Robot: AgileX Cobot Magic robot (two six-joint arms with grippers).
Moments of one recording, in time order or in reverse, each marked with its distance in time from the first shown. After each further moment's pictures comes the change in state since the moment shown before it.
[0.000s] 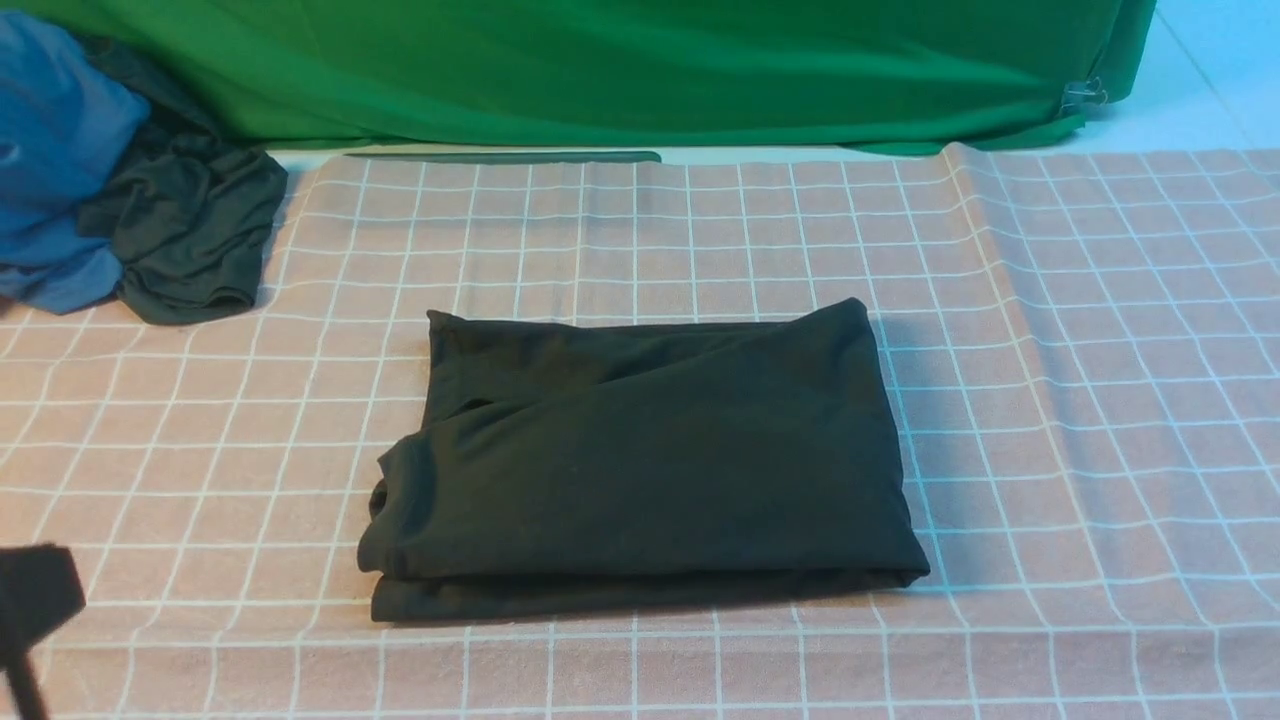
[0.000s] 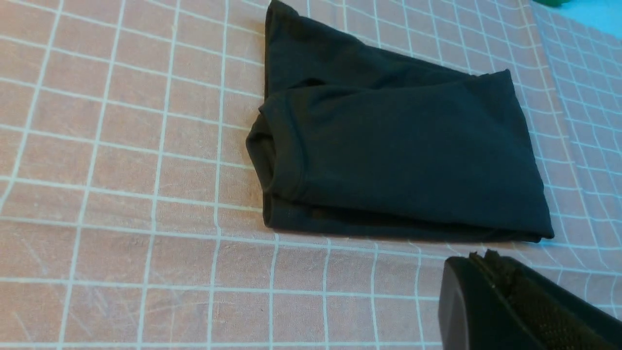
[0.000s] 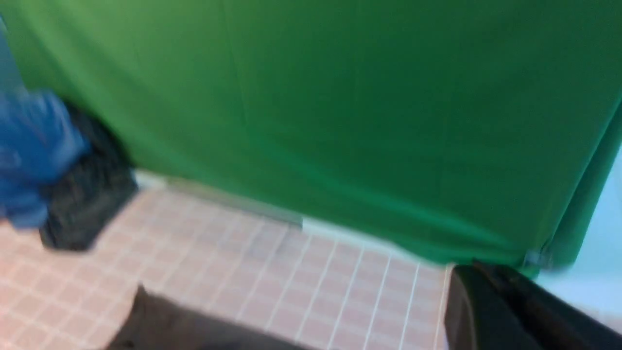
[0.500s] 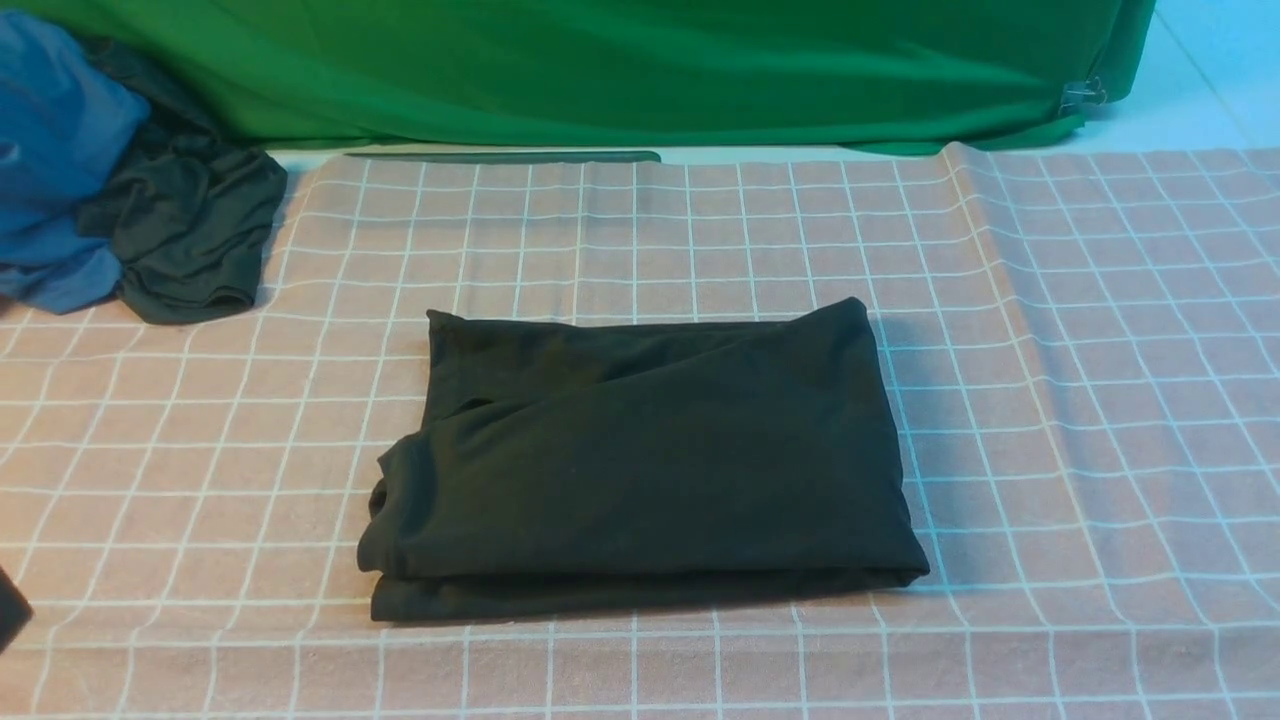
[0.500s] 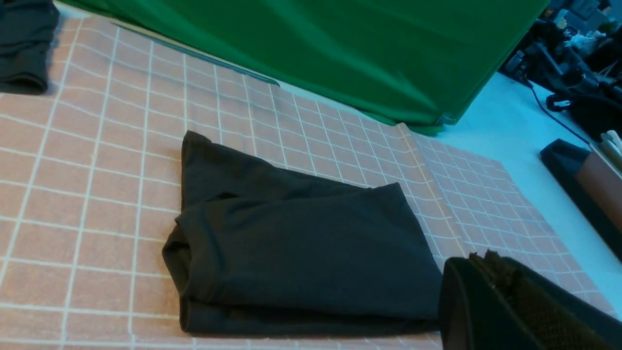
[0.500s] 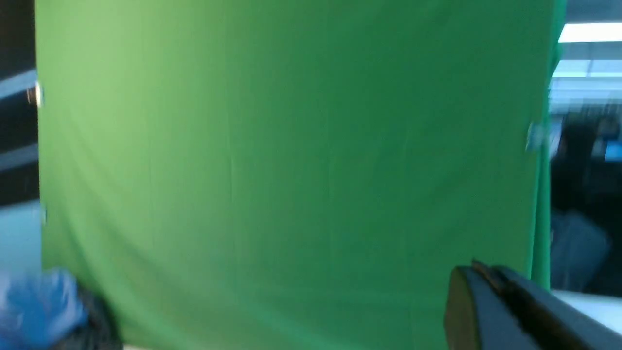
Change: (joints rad) right arm 0.000 -0.787 0.827 -0.003 -0.596 -0.016; left arm 0.000 -0.256 0.096 -0.103 -0.166 0.002
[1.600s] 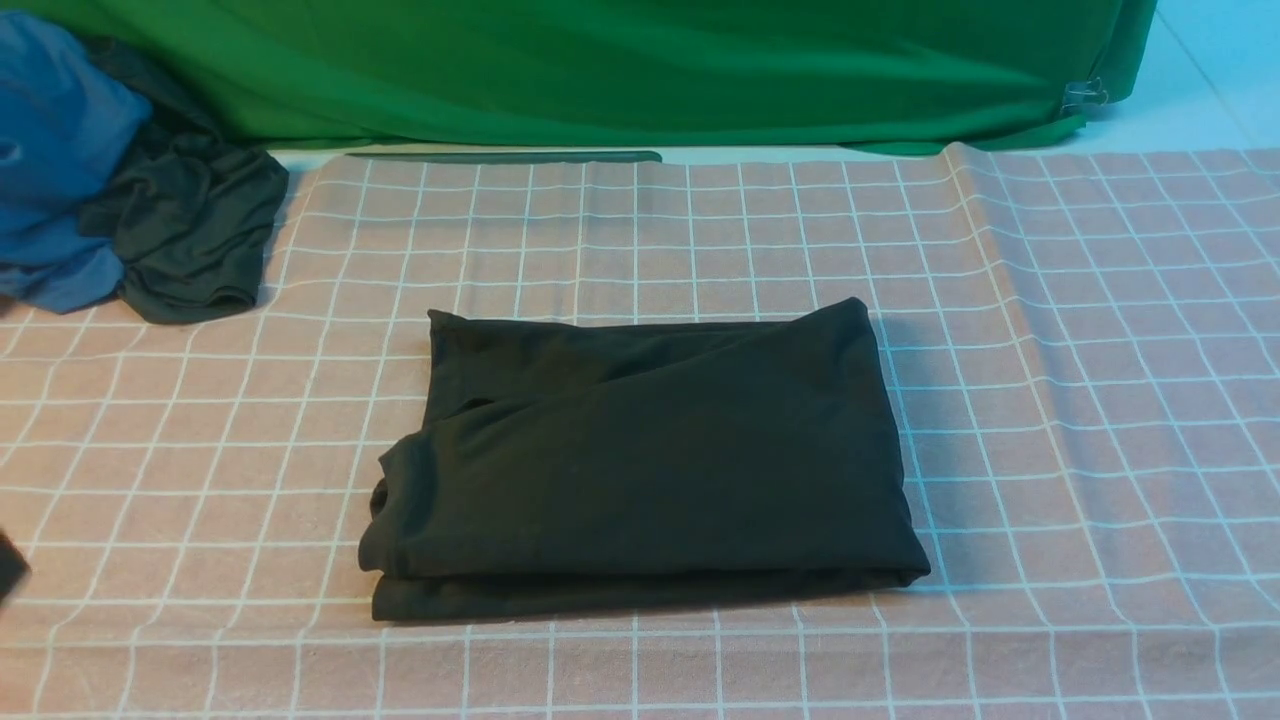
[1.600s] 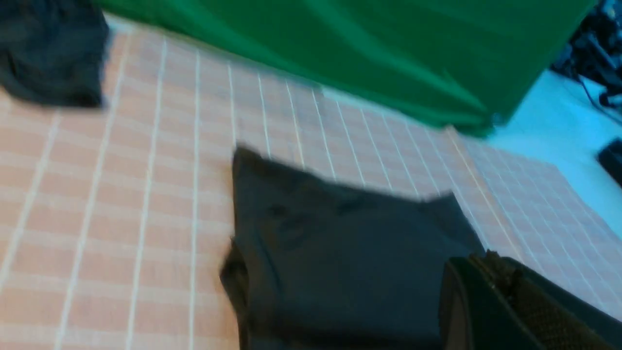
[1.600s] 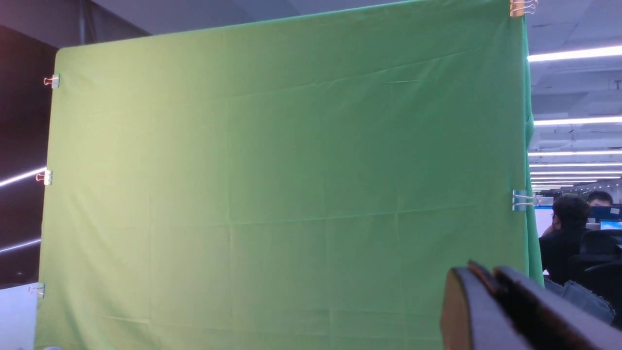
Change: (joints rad) right arm 0.000 -0.093 0.098 0.000 -0.131 0.014; left arm 0.000 -0.001 0.126 0.059 -0.244 0.078
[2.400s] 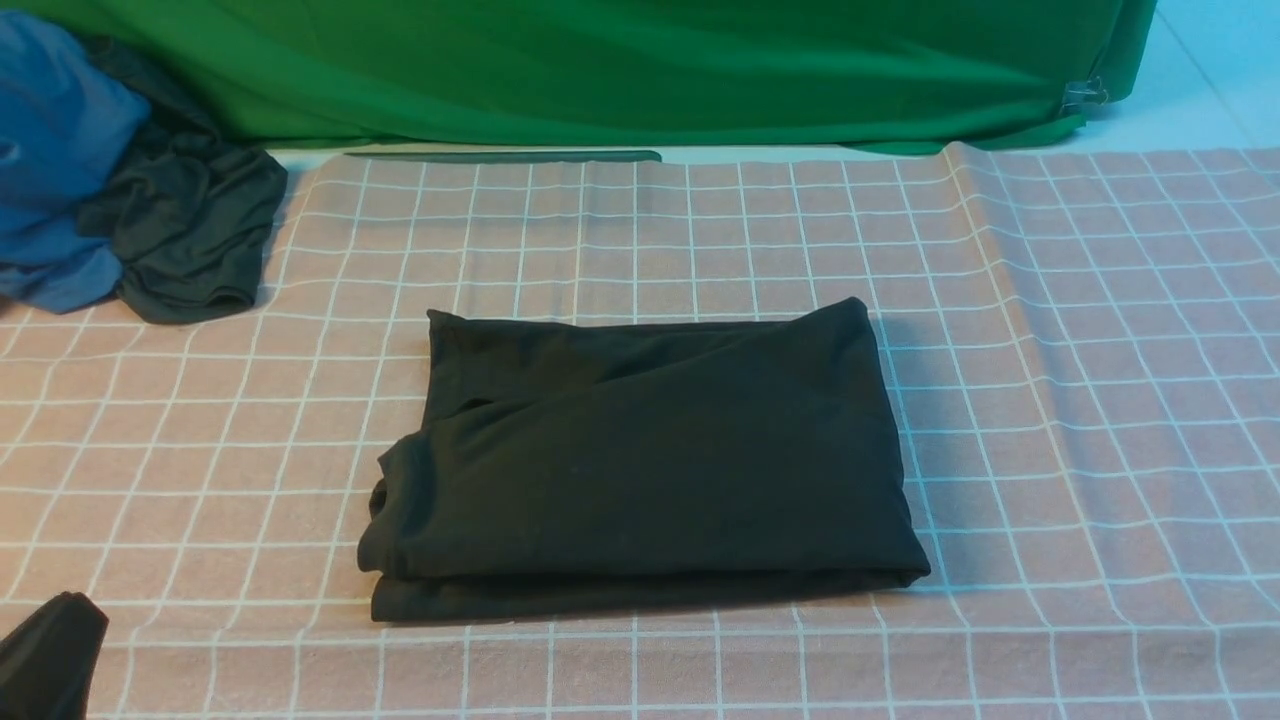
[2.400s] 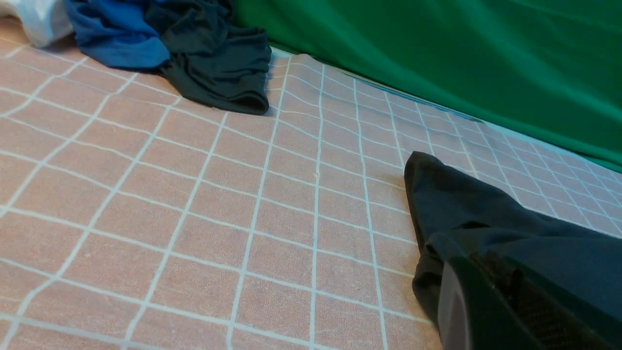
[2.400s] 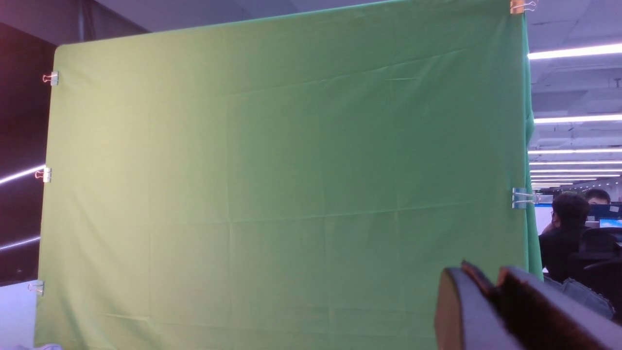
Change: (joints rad) right arm 0.000 -0.001 0.001 0.000 0.004 0.000; left arm -0.001 -0.135 0.557 0.276 -0.449 -0.158
